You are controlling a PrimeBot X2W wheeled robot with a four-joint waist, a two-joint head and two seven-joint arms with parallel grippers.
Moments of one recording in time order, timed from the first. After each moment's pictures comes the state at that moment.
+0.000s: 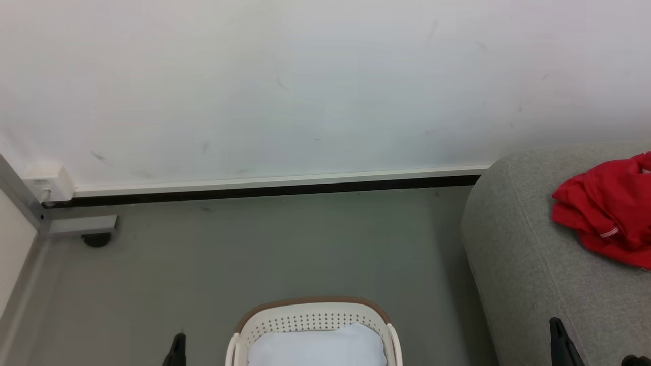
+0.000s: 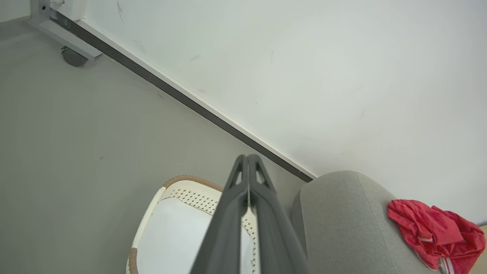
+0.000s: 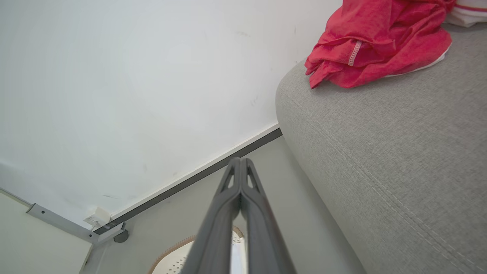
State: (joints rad) left arm 0.06 0.07 -0.02 0.28 -0.71 -0.12 -0.15; right arm 0.02 -0.04 0.00 0.32 0.65 0.13 -0.15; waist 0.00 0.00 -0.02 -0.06
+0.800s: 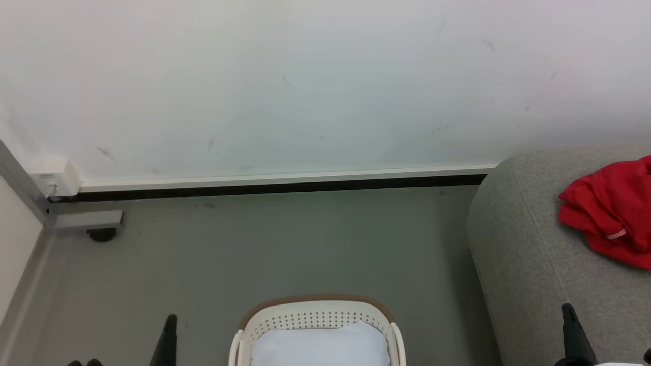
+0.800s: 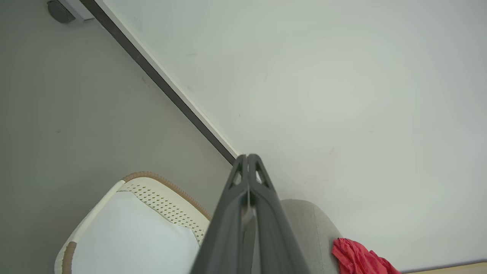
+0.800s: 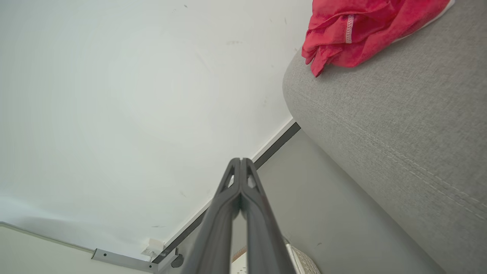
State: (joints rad) left arm 0.00 0.06 0.02 0.27 -1.00 -0.12 -0.06; right arm -0.02 -0.04 -0.04 0.30 0.97 0.13 -0.07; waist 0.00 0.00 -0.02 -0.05
